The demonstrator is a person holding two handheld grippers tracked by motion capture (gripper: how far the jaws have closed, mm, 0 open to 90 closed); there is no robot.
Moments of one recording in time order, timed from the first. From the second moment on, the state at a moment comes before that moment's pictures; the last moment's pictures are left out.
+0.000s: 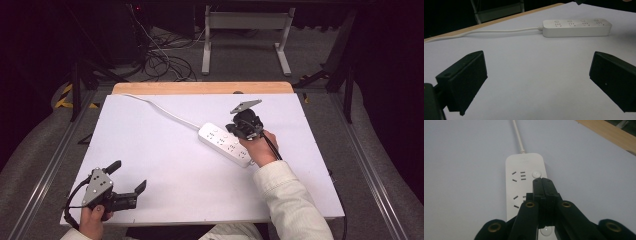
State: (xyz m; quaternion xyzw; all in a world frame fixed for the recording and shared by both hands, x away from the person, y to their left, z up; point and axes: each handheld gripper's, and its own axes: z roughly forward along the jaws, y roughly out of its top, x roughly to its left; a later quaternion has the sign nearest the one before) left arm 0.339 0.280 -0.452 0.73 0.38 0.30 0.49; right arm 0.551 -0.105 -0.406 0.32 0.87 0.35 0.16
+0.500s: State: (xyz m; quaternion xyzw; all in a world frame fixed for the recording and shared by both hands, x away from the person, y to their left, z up) left arm 0.340 0.281 -0.452 0.73 0.38 0.30 0.49; right arm 0.568 -0.094 -0.429 0.33 0.87 0.33 0.14
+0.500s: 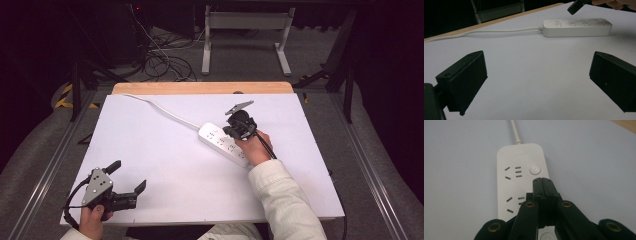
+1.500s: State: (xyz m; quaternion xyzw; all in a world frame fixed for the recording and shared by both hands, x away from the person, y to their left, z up) left arm 0.339 0.281 -0.452 0.73 0.38 0.30 0.49; right arm 0.571 -0.089 -0.444 0.33 0.88 0.31 0.15
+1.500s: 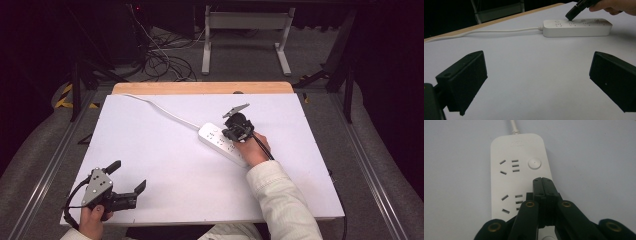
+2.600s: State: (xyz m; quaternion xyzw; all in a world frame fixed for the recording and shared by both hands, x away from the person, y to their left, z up) left arm 0.339 0.281 -0.452 0.73 0.38 0.30 0.49; right arm 0.568 -0.091 -0.451 0.35 0.87 0.32 0.15
